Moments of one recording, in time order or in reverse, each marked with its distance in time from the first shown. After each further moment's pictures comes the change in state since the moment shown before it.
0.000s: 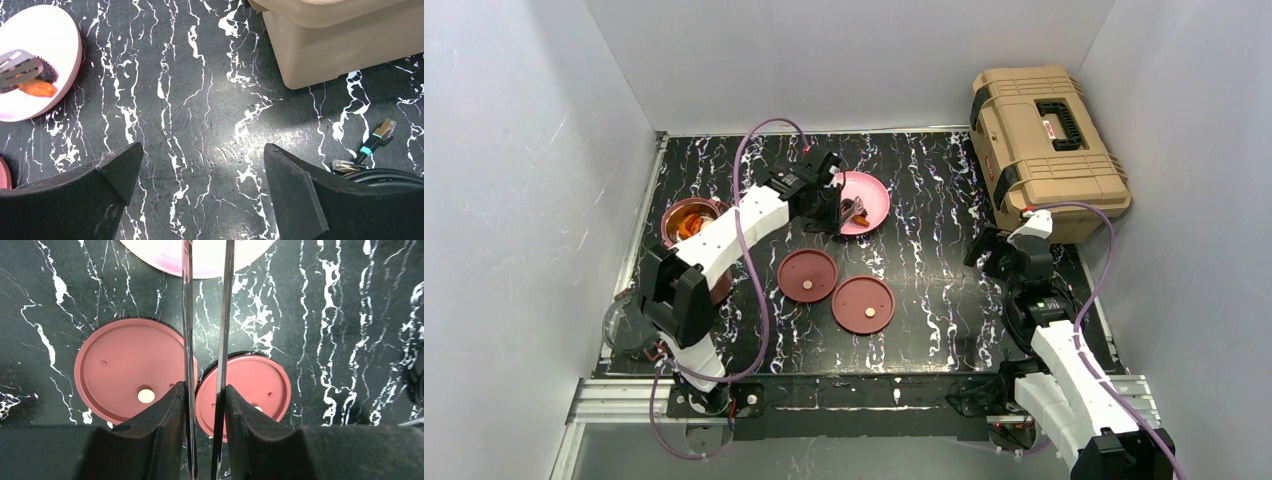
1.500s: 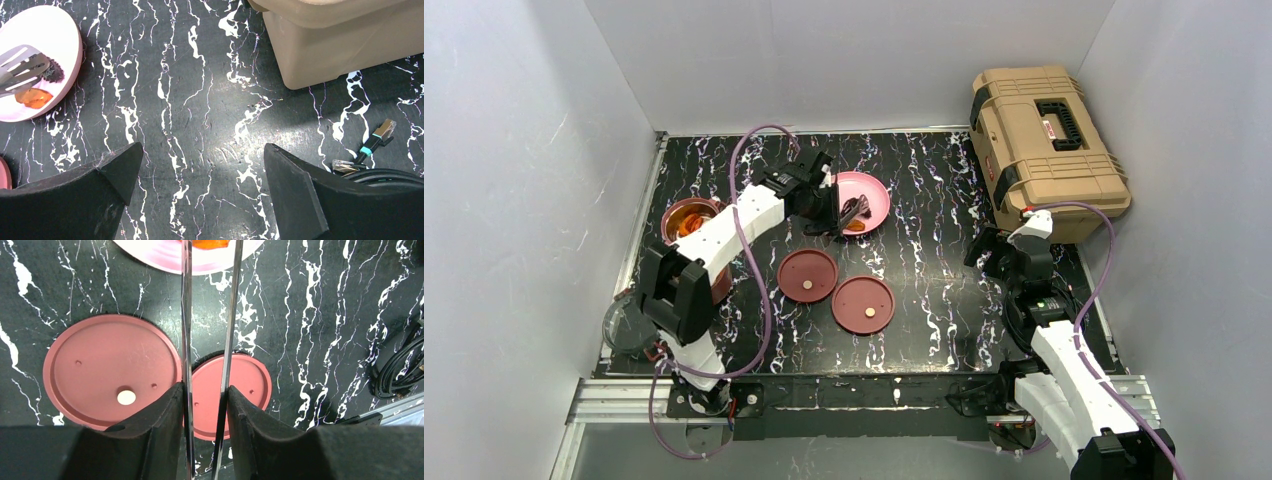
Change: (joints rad) left arm 0.055 -0.025 -0.050 0.048 0.120 -0.066; right arm 0.000 -0.001 0.000 0.000 0.000 0.000
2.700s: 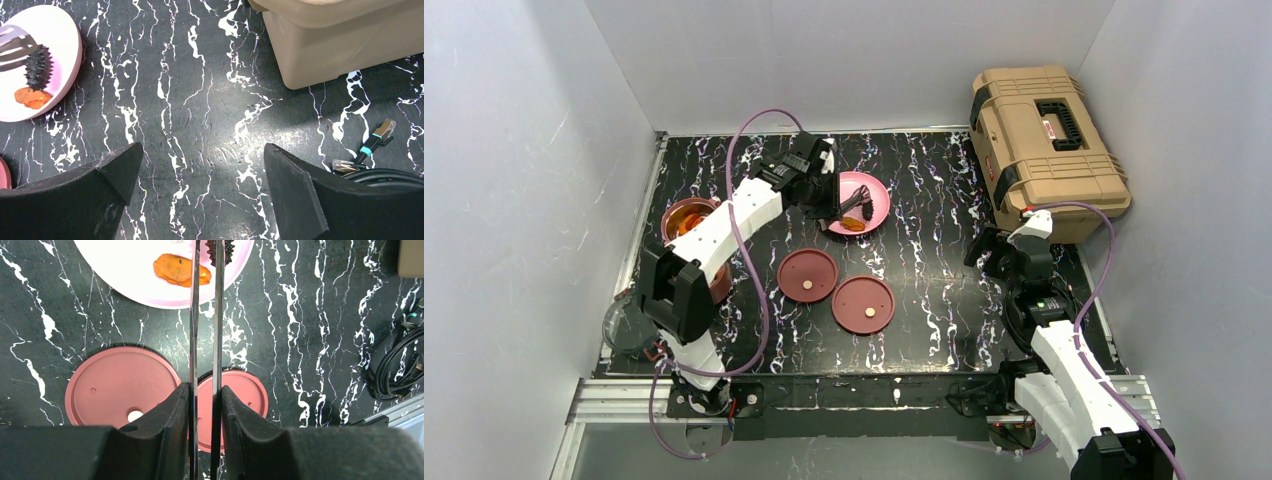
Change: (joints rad) left arm 0.004 0.032 0.099 0.016 0.003 0.097; right arm 0.000 0.001 0.000 0.000 0.000 0.000
